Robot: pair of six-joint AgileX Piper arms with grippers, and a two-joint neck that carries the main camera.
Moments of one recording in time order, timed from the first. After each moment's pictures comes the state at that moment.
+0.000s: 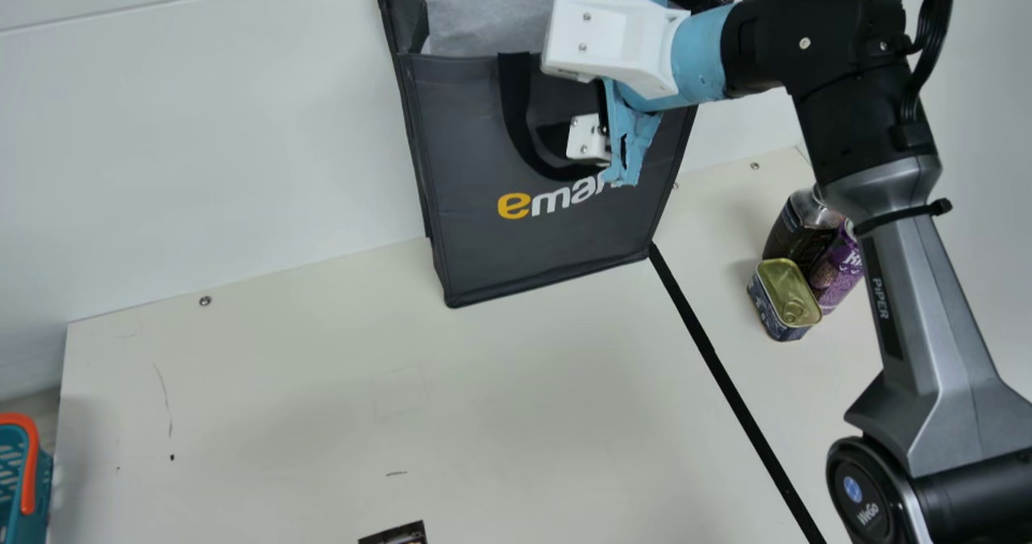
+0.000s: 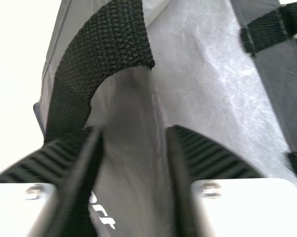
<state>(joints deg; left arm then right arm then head) -1.6 43.3 -68.9 -1.5 69.5 2.6 -2.2 106.4 -129.6 25.9 69.9 -77.3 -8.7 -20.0</state>
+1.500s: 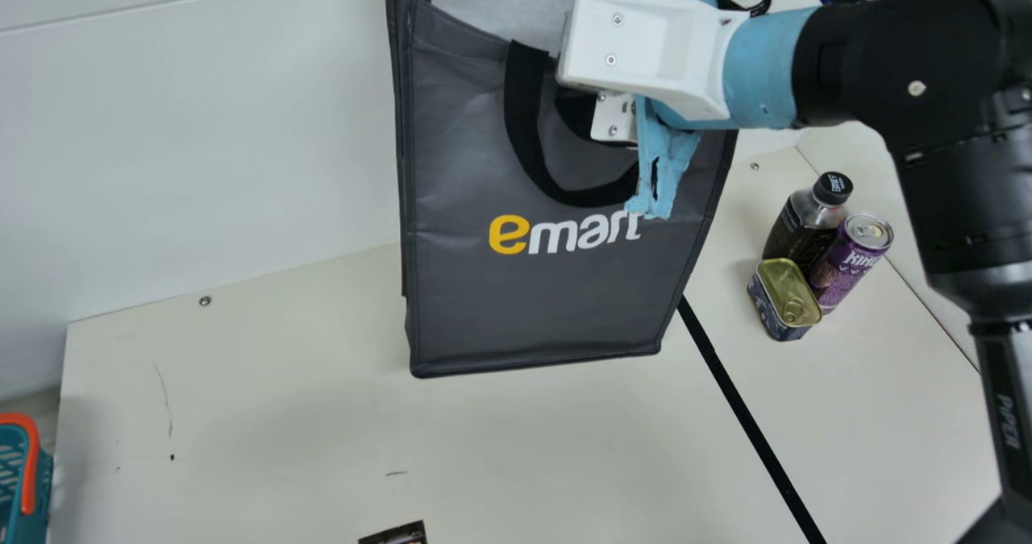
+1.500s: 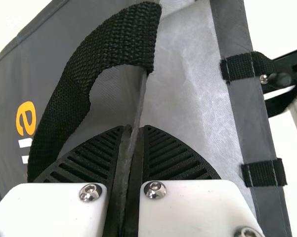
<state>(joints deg) -1.6 43.3 -68.9 -1.5 69.5 2.6 1.5 90.9 -121.7 20.8 69.9 -72.4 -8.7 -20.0</state>
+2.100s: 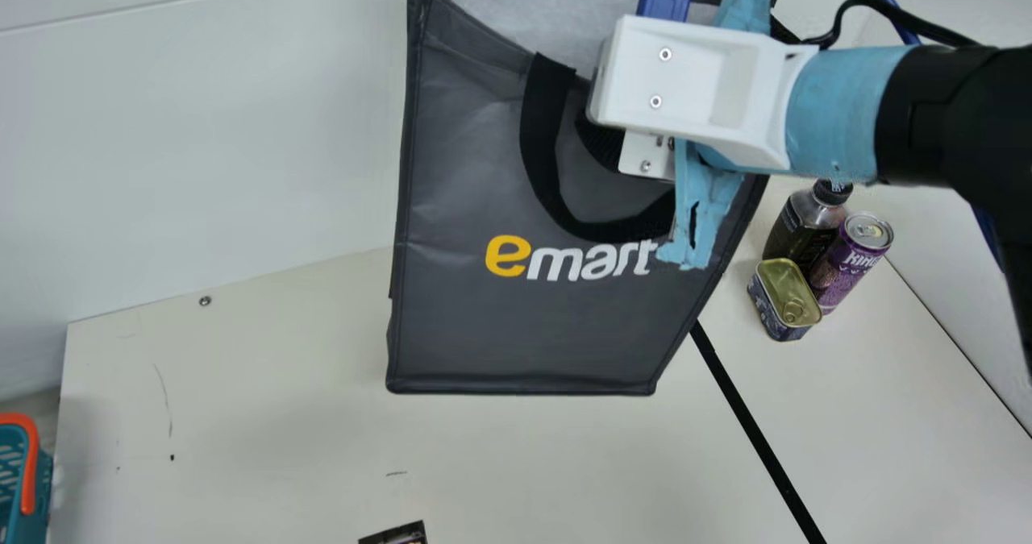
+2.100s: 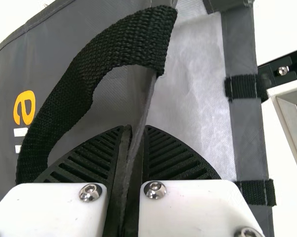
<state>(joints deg) -1.6 43.3 -68.9 -1.5 69.5 2.6 3.2 81.6 -114.9 18.8 69.9 -70.3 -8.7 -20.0</state>
